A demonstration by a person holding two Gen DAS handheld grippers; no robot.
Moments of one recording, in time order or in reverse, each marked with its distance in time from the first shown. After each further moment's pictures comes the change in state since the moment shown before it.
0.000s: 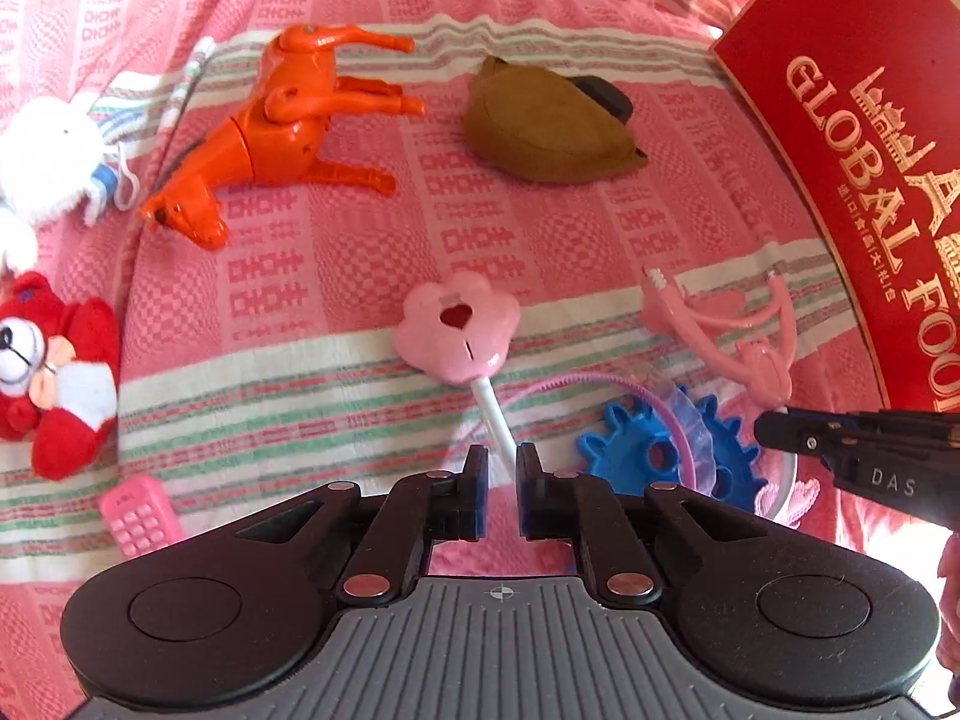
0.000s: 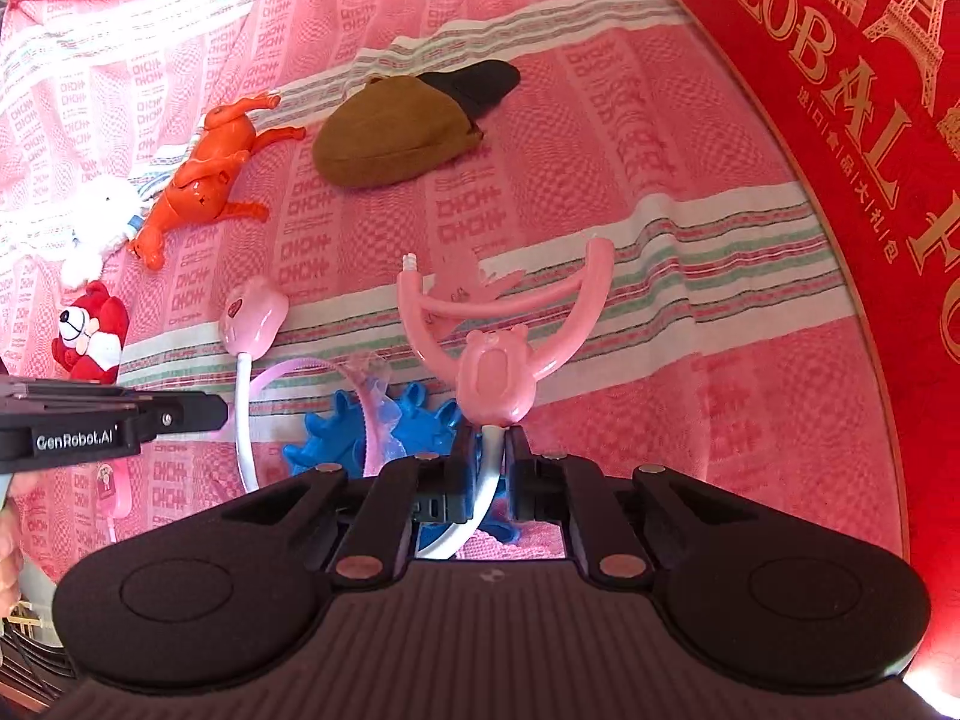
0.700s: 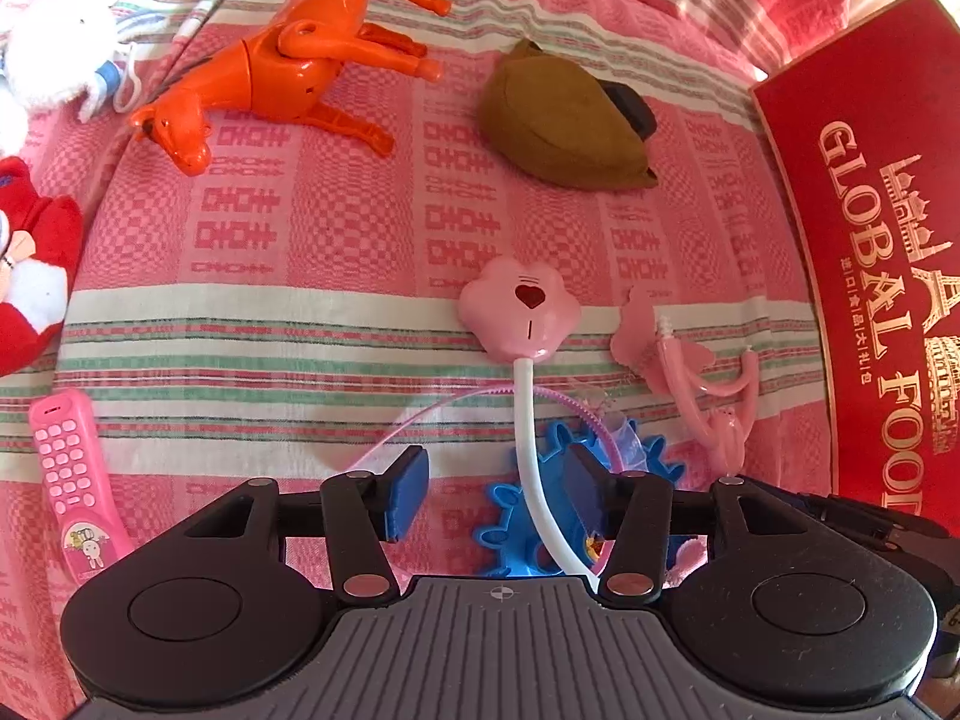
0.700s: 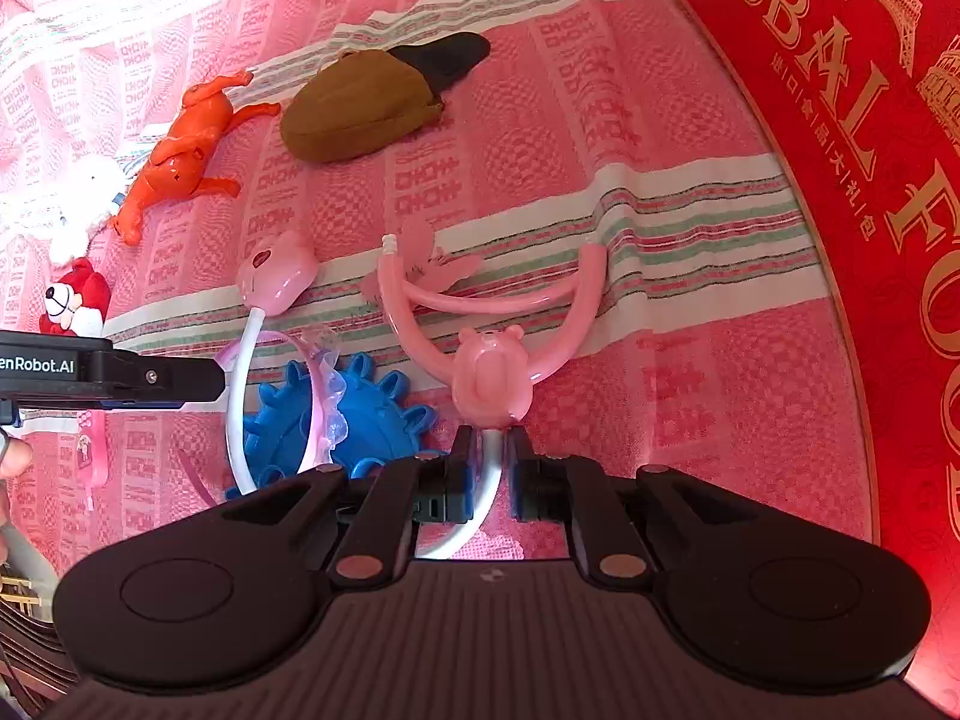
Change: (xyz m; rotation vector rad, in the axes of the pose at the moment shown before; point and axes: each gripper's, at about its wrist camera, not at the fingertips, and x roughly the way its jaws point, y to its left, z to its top) left arm 0.010 -0.006 0.009 -0.220 0.032 -0.072; right arm 0.005 -0.024 -0.002 -0.010 0.043 0.010
